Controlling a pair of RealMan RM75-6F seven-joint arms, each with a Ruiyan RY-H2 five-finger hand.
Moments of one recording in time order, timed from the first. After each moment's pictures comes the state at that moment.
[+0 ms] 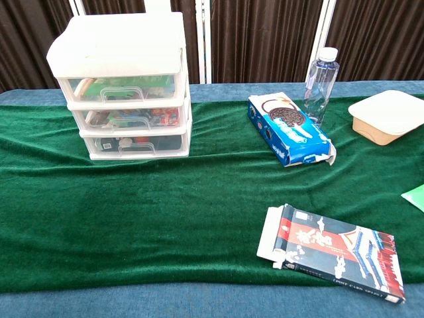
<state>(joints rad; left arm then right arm) -0.09 -1.23 -0.08 -1.68 1.38 1.49 0.08 0.09 -1.17 0.04 -1.59 -1.63 1.55 0.01</state>
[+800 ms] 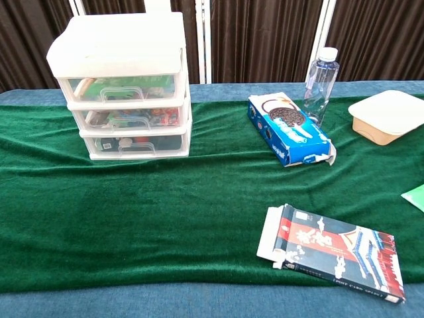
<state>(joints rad) -0.09 -1.22 -0.09 -1.72 1.37 1.48 0.05 0.08 -1.16 0.03 -1.59 -1.63 1.55 0.02</state>
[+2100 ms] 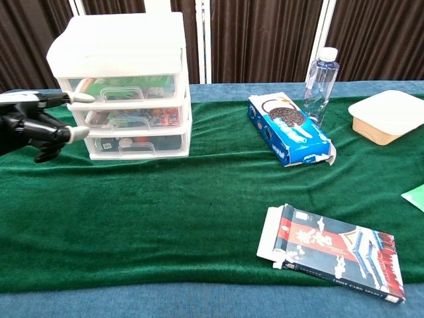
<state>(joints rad) -0.49 -1.34 -0.28 -1.87 0.88 0.93 -0.29 0.08 -1.14 0.03 -1.61 -1.65 1.57 0.06</state>
